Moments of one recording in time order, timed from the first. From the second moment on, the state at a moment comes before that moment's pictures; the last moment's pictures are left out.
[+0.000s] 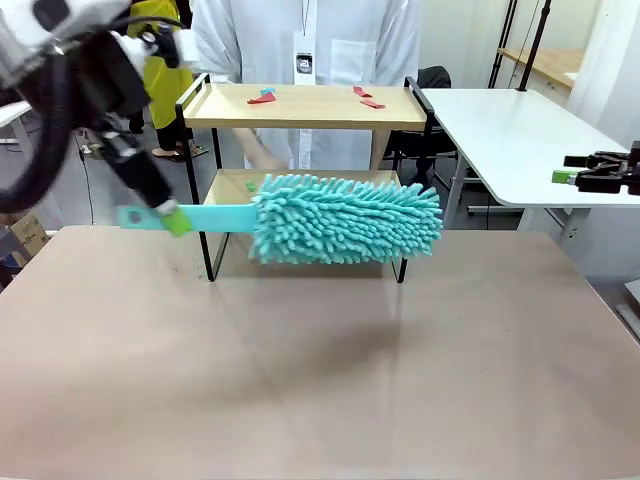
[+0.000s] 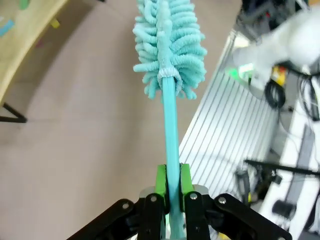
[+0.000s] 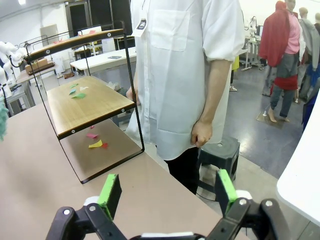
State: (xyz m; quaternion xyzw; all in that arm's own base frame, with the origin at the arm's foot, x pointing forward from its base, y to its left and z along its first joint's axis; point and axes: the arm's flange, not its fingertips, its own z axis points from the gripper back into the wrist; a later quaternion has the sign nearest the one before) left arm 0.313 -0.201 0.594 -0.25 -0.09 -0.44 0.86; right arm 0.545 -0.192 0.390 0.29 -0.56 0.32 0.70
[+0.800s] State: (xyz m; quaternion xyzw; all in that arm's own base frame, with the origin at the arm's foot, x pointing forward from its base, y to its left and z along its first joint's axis) left arm 0.330 -0.226 0.577 -0.24 -0.09 -0.34 0.90; right arm 0.545 -0.192 0.390 0.29 -0.56 0.32 0.70
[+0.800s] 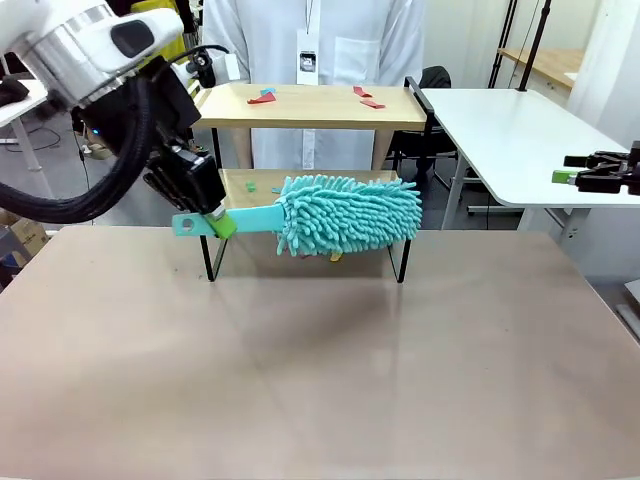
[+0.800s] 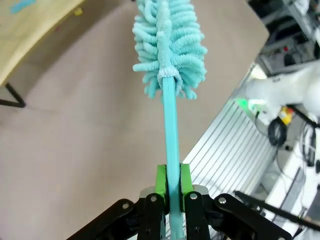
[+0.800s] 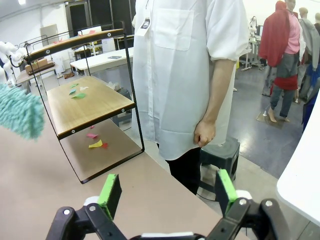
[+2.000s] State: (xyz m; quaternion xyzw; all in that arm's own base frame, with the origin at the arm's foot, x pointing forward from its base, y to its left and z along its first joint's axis) left arm 0.340 -0.377 0.545 -0.19 -0.23 -0.10 0.95; right arm 0.545 -0.192 0.390 0.29 -0.56 0.32 0.70
